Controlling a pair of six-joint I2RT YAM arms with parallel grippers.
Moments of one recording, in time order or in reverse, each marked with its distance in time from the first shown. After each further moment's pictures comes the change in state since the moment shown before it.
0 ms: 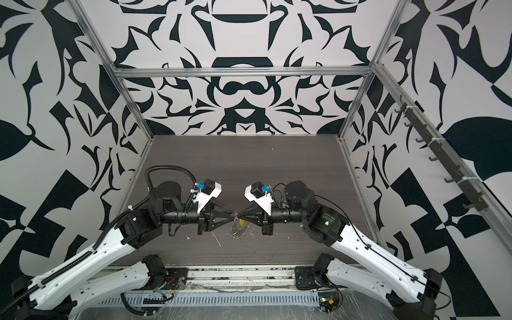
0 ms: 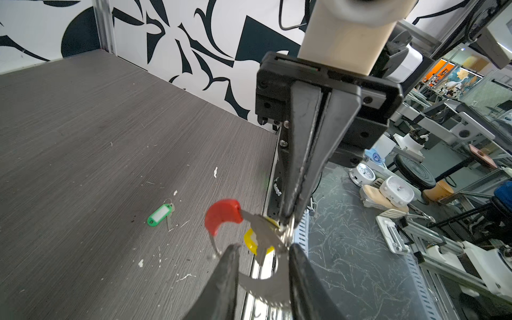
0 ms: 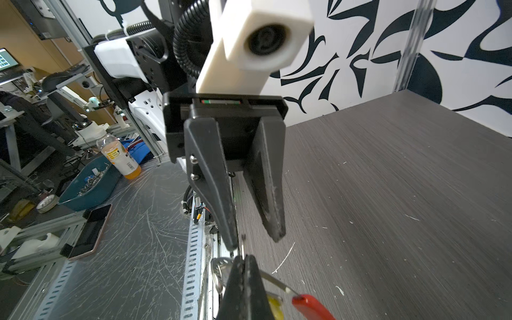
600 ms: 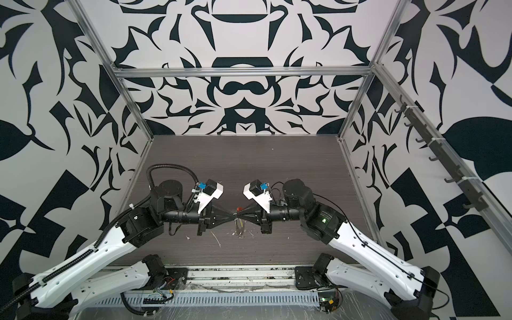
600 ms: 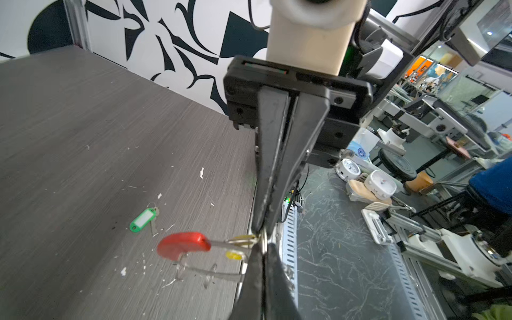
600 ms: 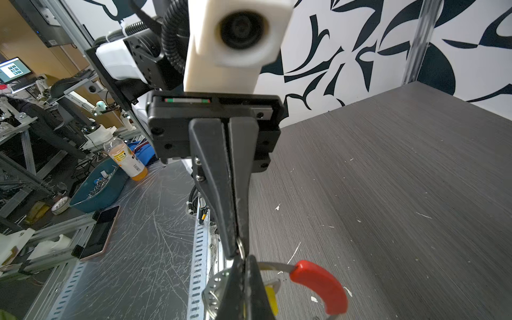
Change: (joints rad) left arm -0.005 0.016 0.019 0.002 0.055 -0.010; right arm -0.012 0.020 0.003 0.014 -0.021 0.024
